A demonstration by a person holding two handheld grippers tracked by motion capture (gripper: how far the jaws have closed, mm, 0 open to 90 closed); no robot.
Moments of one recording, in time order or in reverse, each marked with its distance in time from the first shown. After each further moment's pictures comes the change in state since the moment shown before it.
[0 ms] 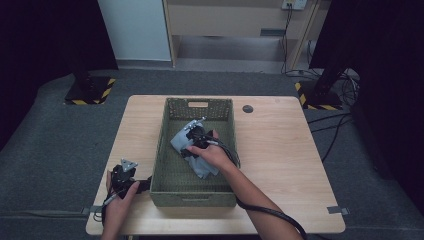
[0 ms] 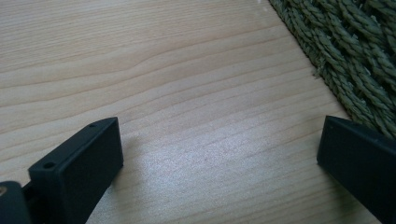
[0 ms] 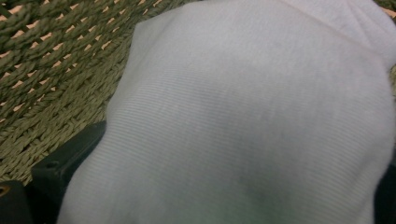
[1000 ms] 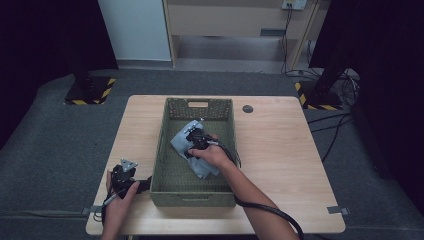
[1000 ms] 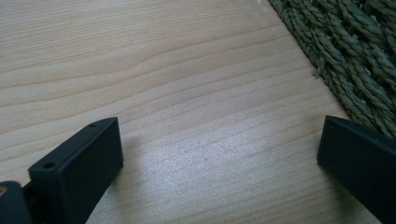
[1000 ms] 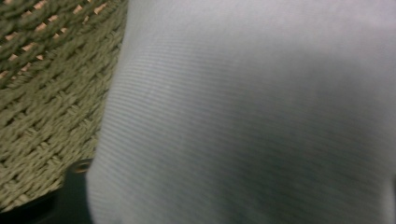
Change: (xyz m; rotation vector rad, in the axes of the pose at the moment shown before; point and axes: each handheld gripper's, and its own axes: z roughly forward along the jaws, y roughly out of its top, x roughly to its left) left arm 0.000 0.000 0.000 0.000 0.000 0.001; right arm -0.003 -0.004 0.009 0.079 0.041 -0.028
